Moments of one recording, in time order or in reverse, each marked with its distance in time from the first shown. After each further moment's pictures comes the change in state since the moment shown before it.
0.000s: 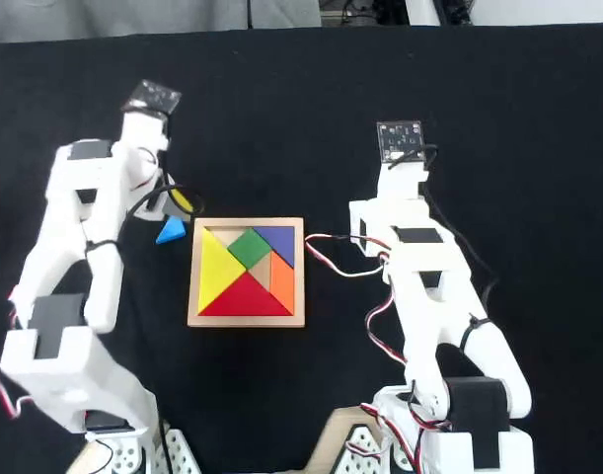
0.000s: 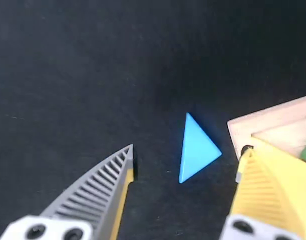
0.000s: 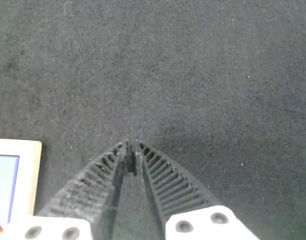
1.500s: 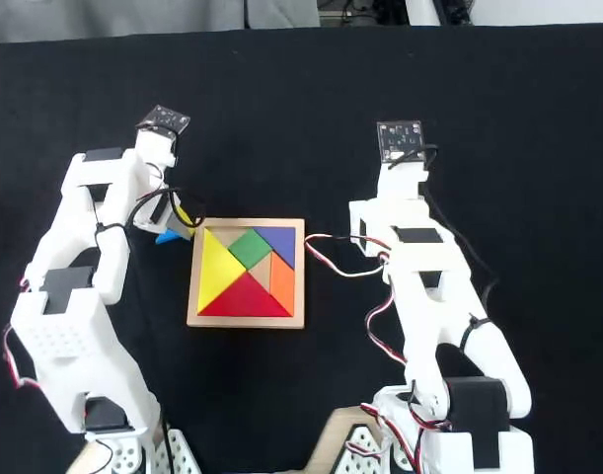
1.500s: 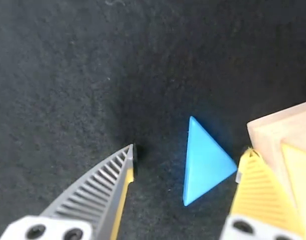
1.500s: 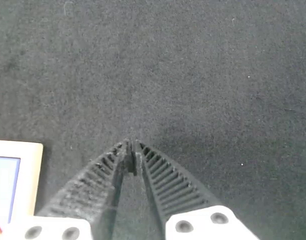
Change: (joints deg) left arm -0.4 12.4 -3.3 -2.3 -3.4; right arm 0.0 0.0 0.0 0.0 0.0
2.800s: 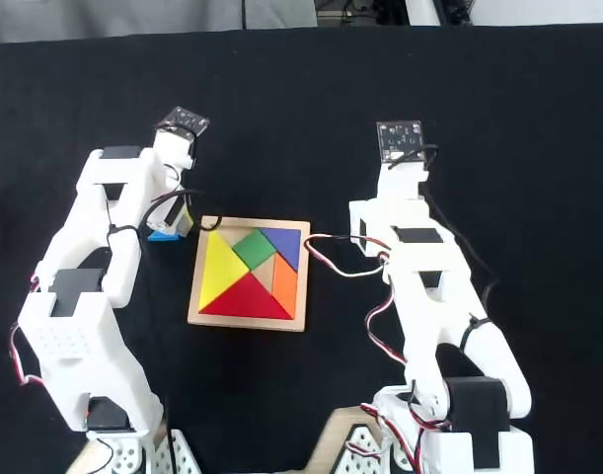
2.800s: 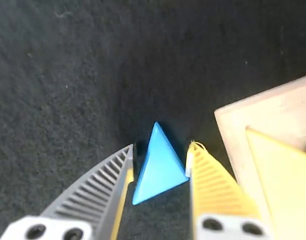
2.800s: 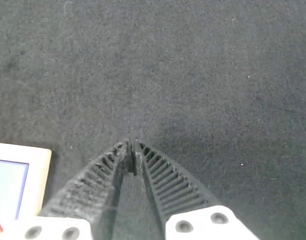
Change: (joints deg) left arm 3.3 -0.1 -0.2 3.4 0.7; right arm -0.1 0.0 0.1 0.0 0.0
